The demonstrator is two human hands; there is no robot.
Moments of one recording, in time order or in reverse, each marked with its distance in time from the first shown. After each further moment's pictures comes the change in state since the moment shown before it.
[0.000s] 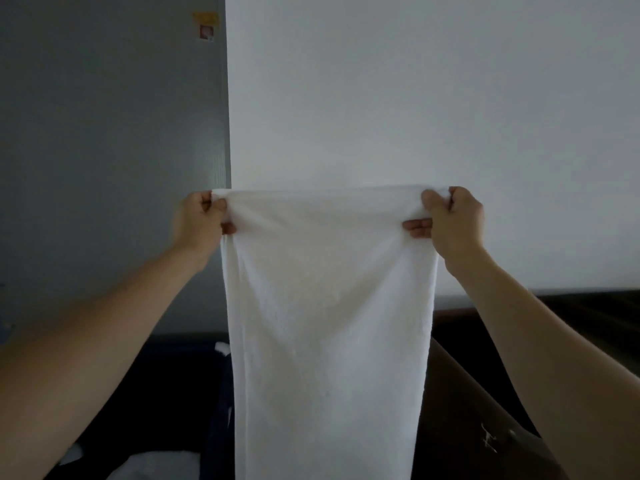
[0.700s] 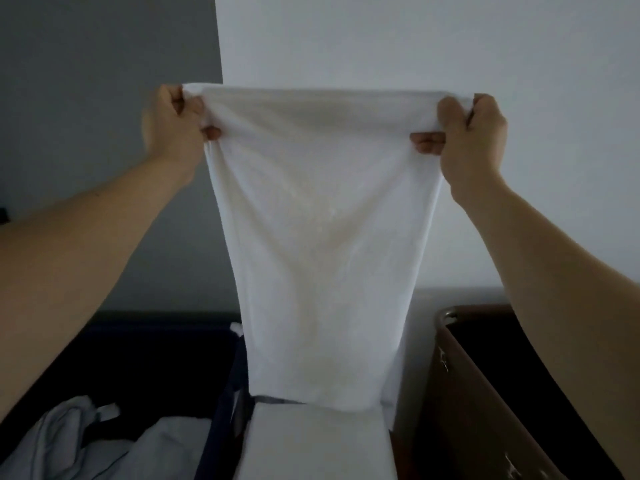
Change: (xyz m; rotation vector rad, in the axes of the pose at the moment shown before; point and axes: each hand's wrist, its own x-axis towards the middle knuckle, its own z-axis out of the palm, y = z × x) left_hand 0.068 0.062 0.044 0.021 0.175 0.192; right_hand 0.091 -0.013 0.023 0.181 -0.005 -0.144
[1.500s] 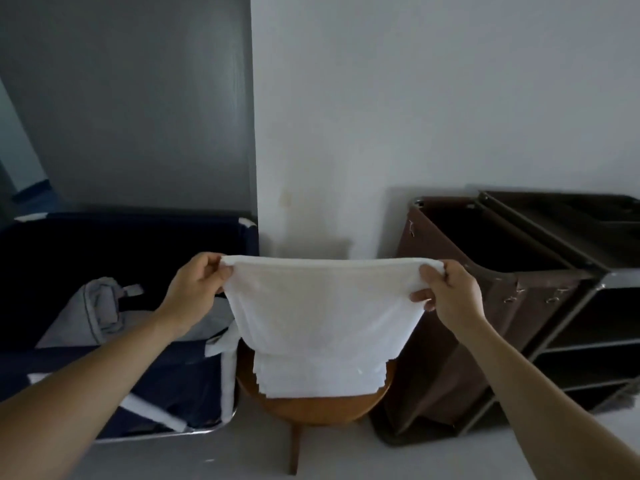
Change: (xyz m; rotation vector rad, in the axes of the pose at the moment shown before) left_hand -0.371 -0.030 -0.287 0.288 -0.598 -0.480; right_hand -0.409 -0.018 -0.151 -0.538 -0.233 0.502
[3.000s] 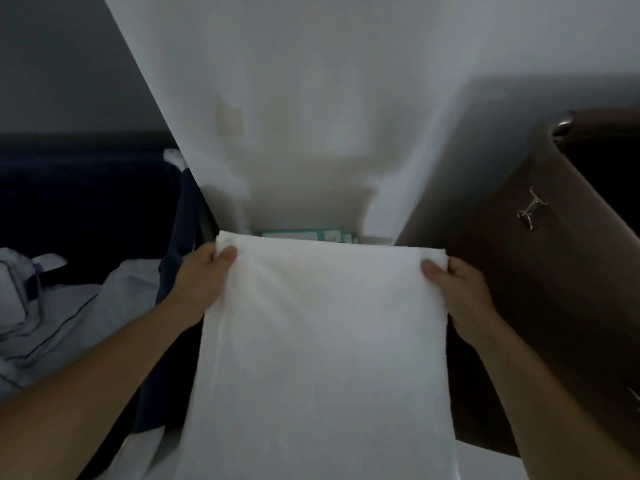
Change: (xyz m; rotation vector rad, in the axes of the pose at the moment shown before) left_hand 0.317 -0.214 0.218 0.168 -0.020 -0.530; right_hand 0.302 0.230 0.194 0.179 -0.147 0.635
